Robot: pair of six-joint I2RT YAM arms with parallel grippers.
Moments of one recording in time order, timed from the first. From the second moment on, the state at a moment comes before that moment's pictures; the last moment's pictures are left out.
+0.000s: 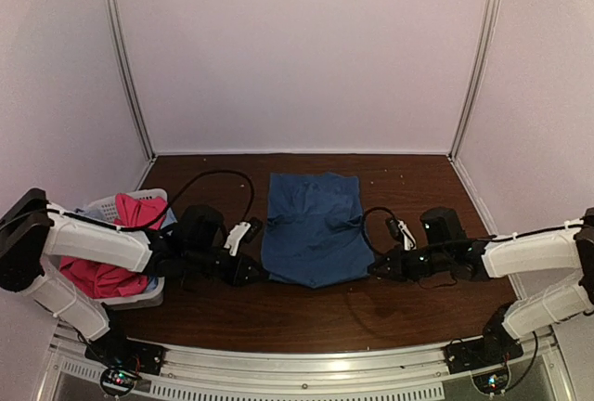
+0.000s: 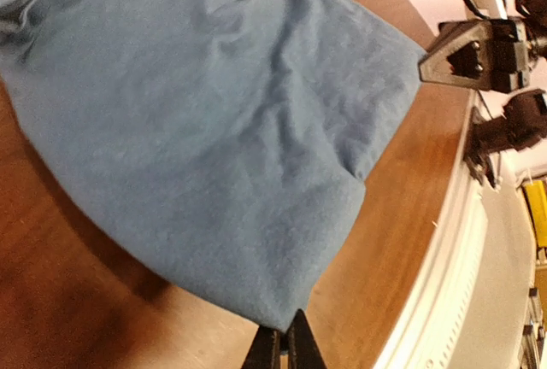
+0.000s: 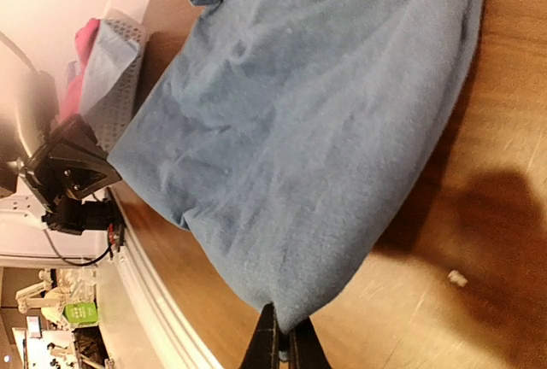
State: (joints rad) left arm -0.83 1.48 0.60 0.17 0.39 -0.44; right arm 0.61 1.31 0.42 0.20 -0.48 0.73
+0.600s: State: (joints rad) left arm -0.70 1.30 0.87 -0.18 0.26 -0.39; right arm 0.52 1.25 0.79 -0.16 -0.41 0.66
